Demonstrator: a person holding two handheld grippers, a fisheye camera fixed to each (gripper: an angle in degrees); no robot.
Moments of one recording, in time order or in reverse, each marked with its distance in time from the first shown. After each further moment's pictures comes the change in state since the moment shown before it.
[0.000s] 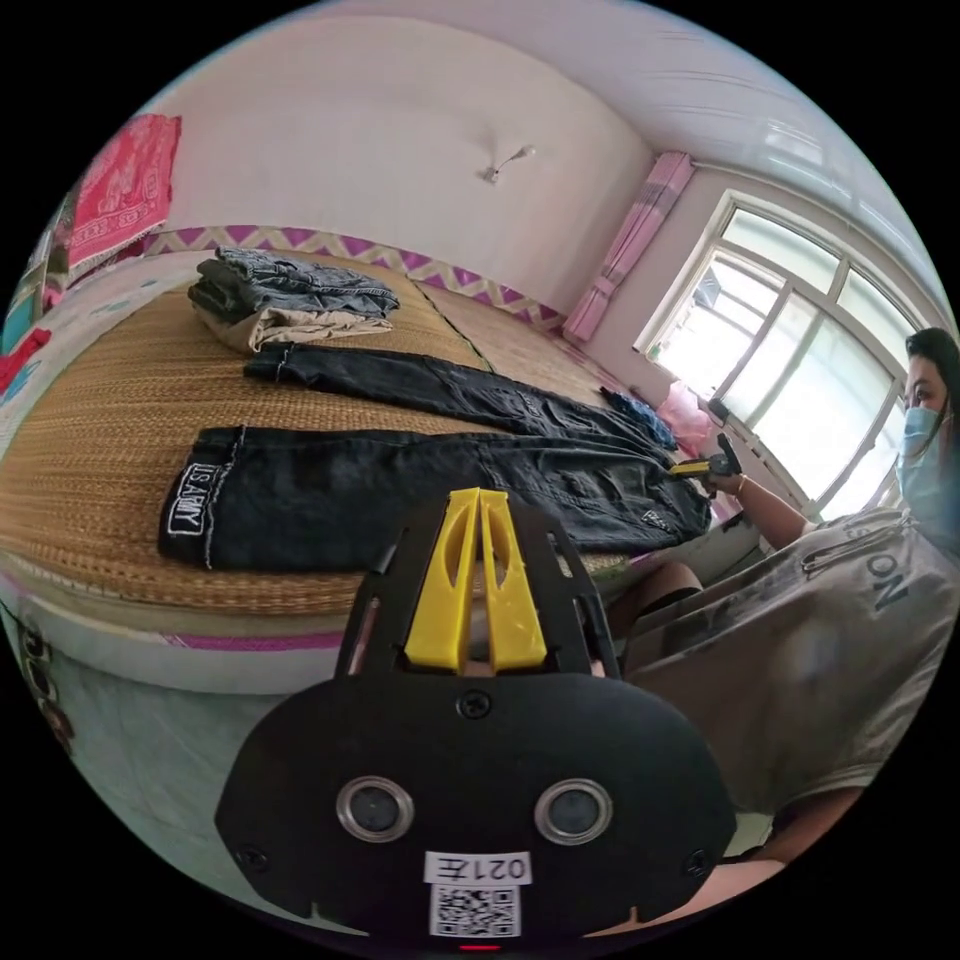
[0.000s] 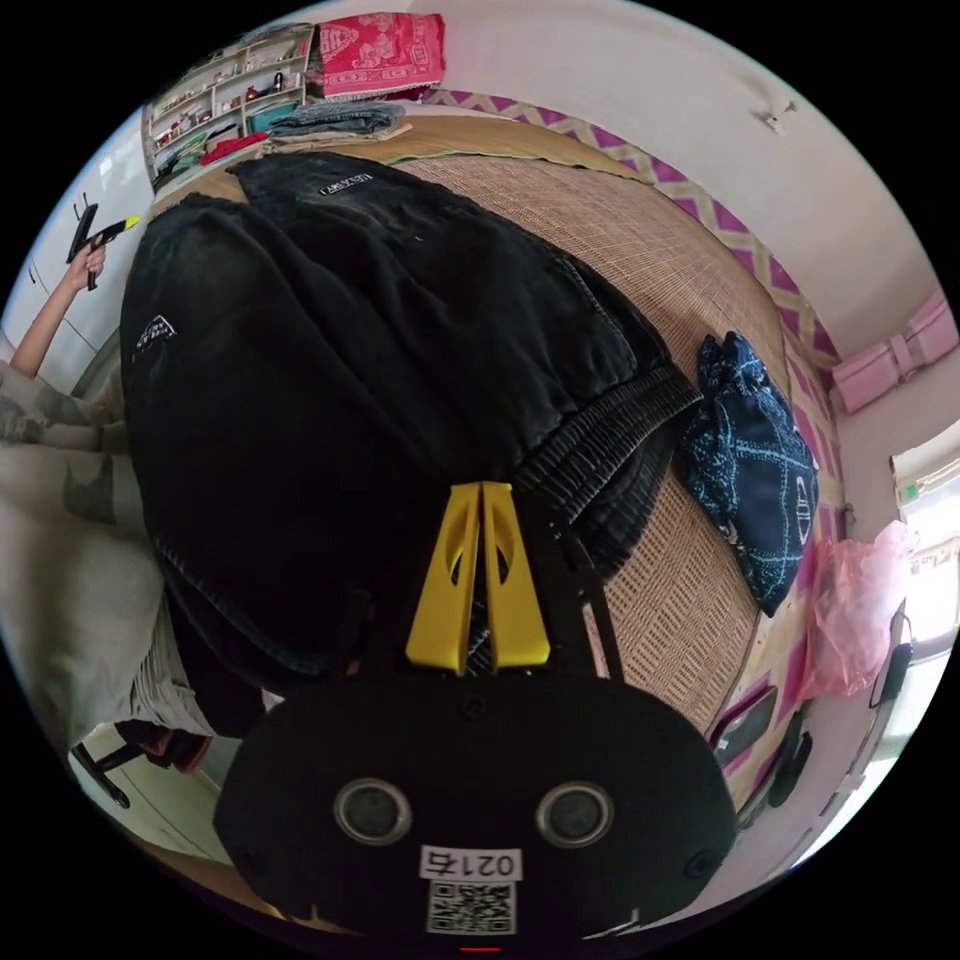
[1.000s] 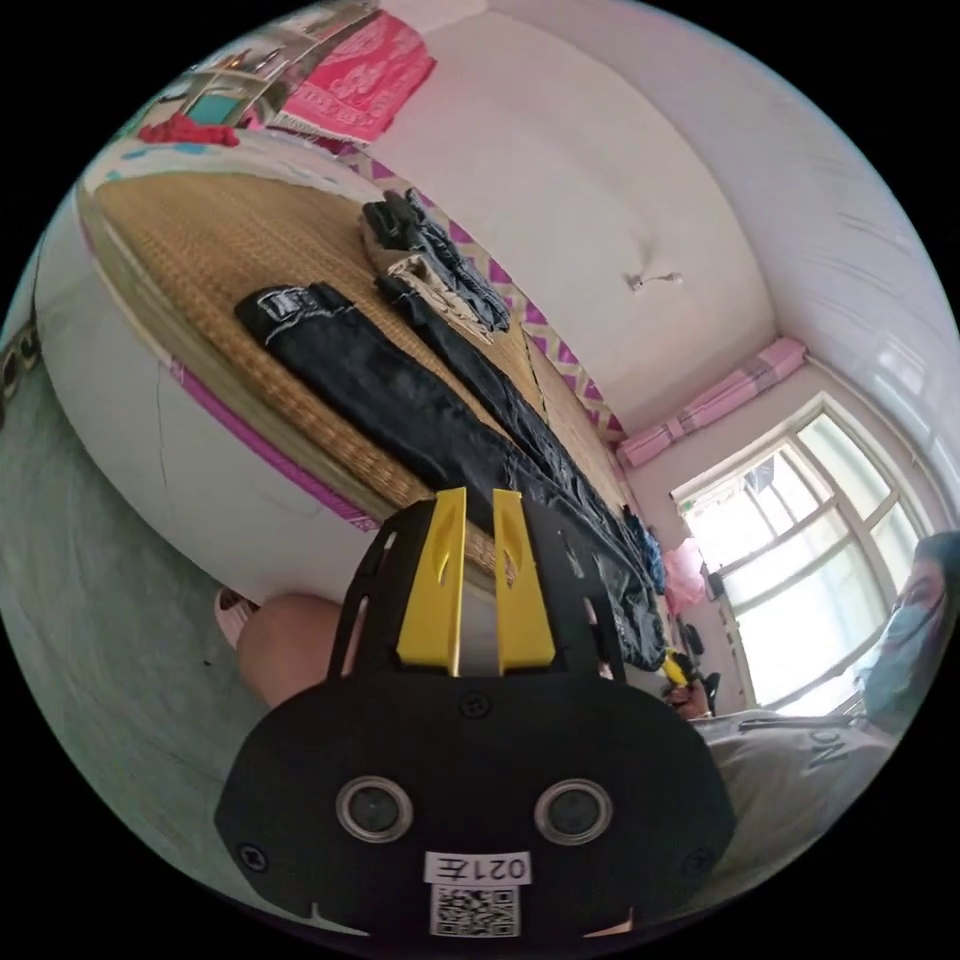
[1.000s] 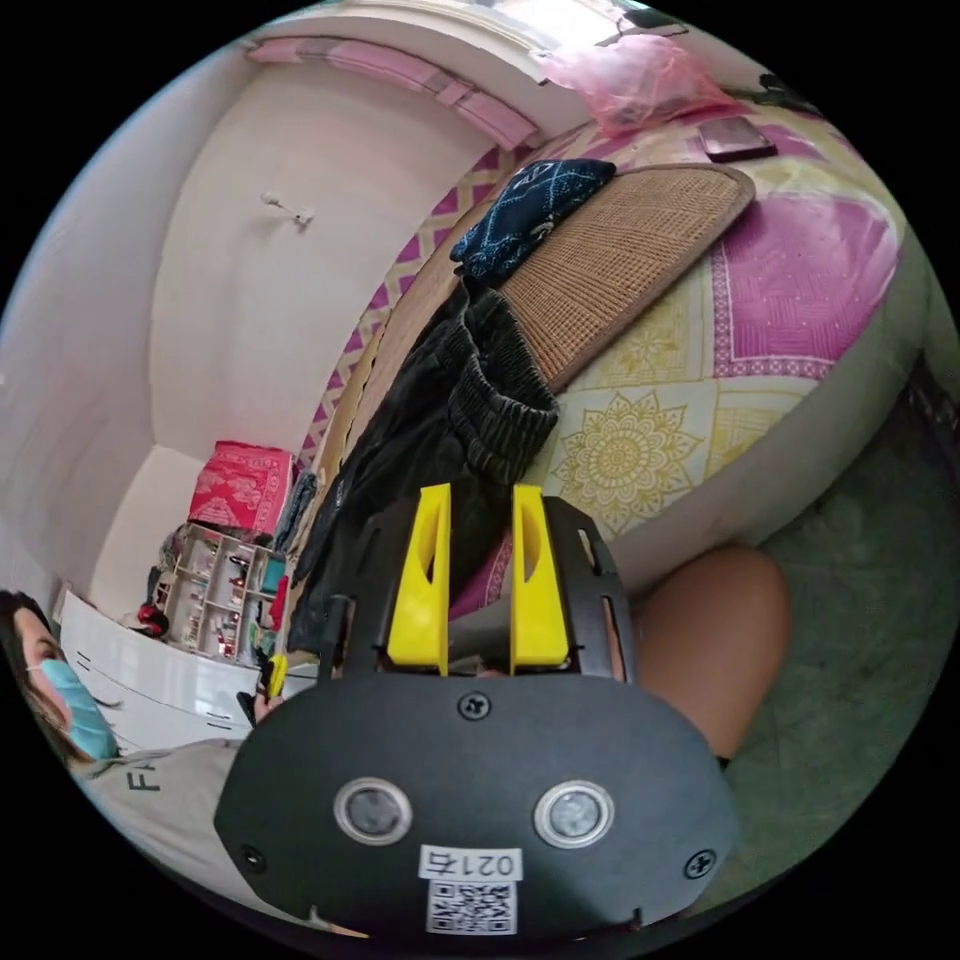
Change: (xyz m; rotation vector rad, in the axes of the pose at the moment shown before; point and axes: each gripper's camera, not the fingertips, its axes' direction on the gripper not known) left arm -0.049 0.170 -0.062 0.186 0.018 -0.571; right arm -0.024 0.336 0.046 0.539 -0.550 1.243
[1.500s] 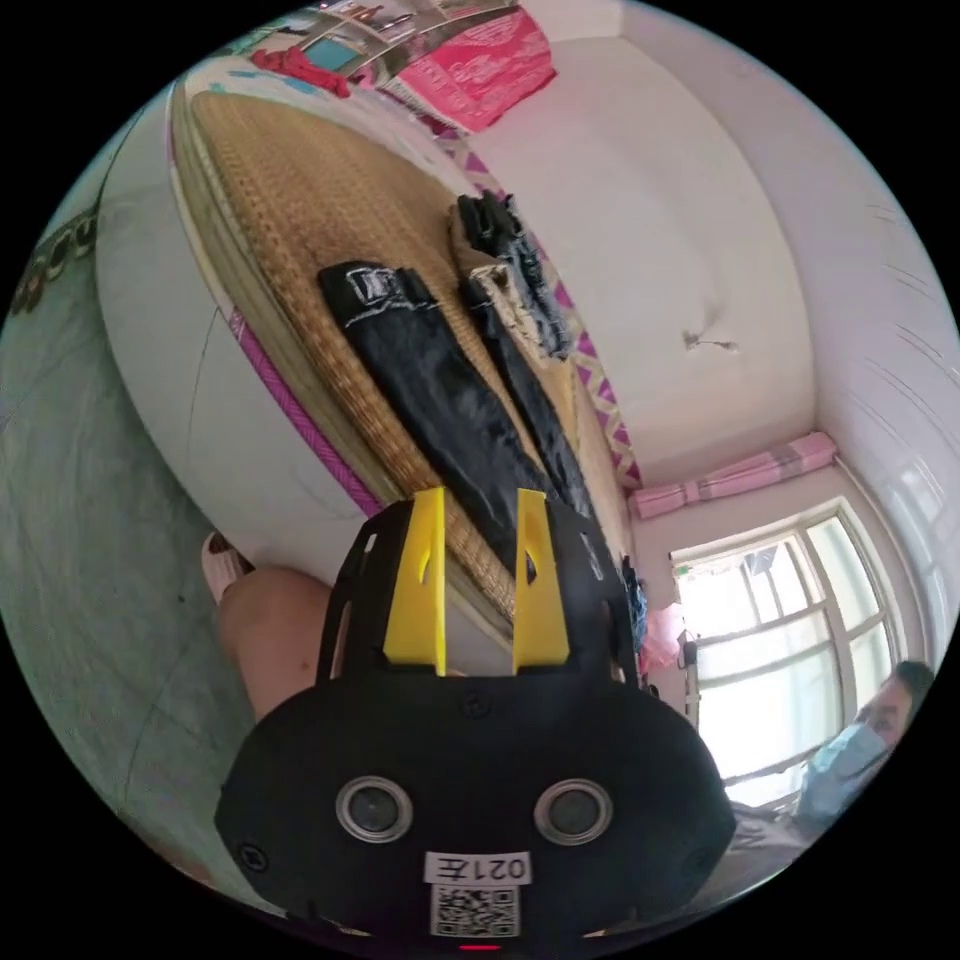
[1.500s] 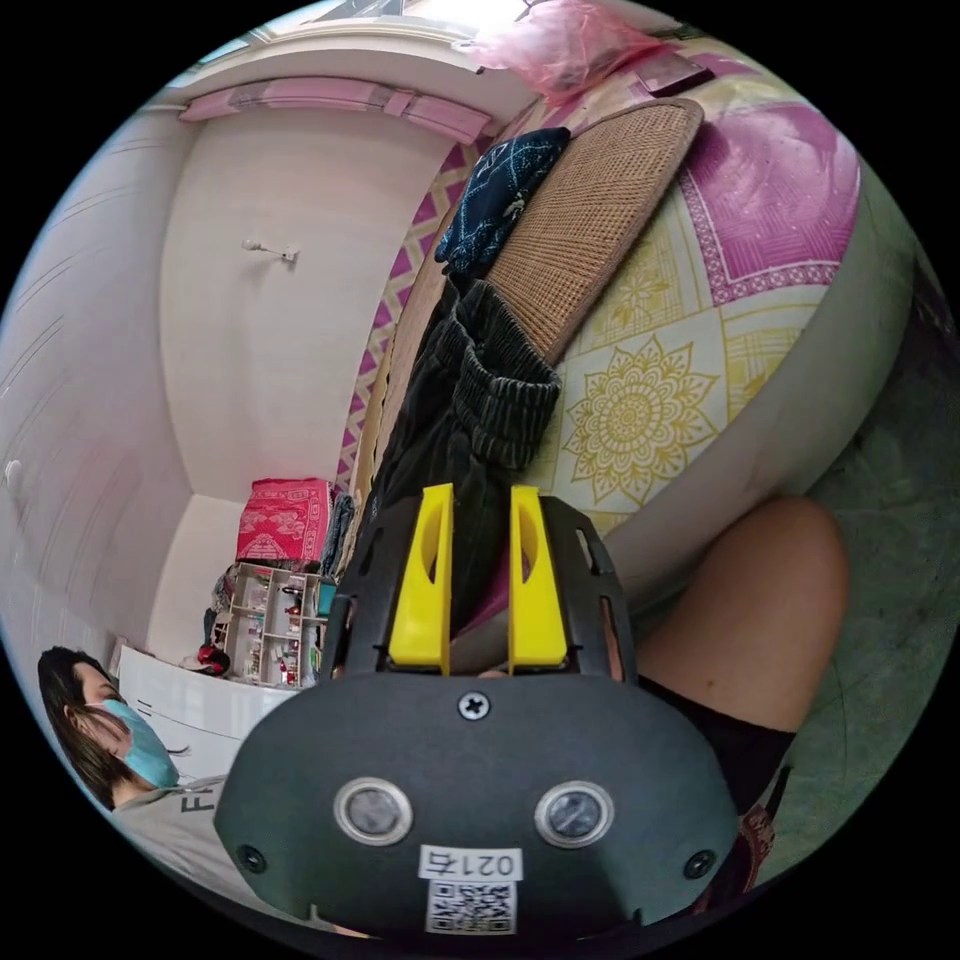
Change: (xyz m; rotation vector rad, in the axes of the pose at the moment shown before) left arm -0.067 -0.016 0.018 0.005 -0.052 -0.258; right arm 0.054 -0.004 0.017 -0.007 -0.129 0.152
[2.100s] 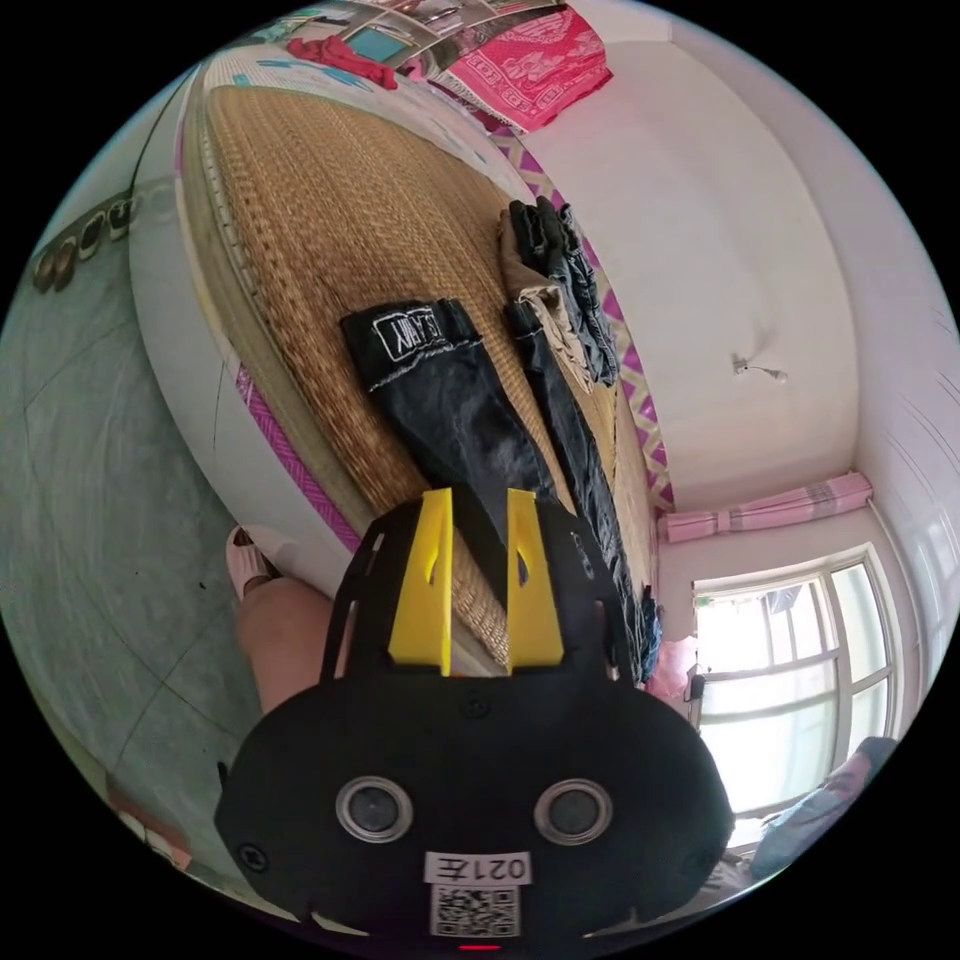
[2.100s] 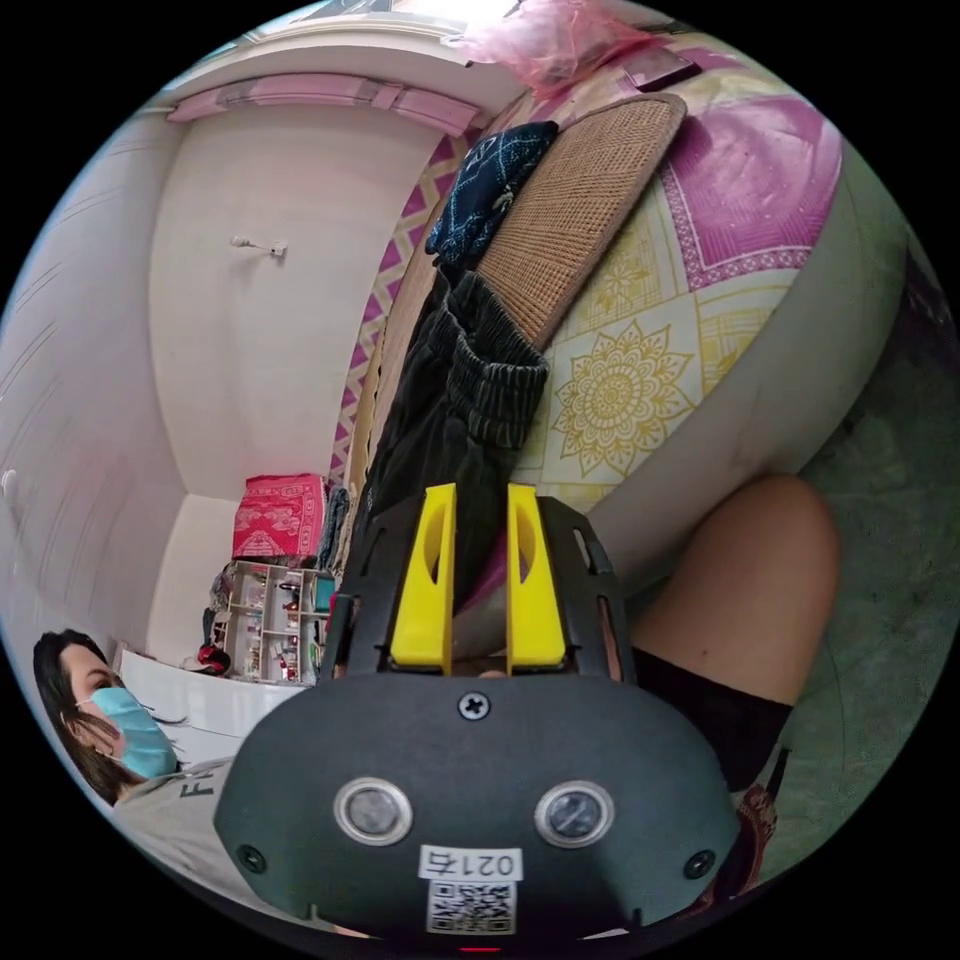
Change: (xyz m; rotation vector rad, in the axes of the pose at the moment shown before) left arm -0.017 -0.038 0.059 0.001 -0.088 -0.053; right arm 0.016 -0.012 0.009 -0.029 0.019 0.021
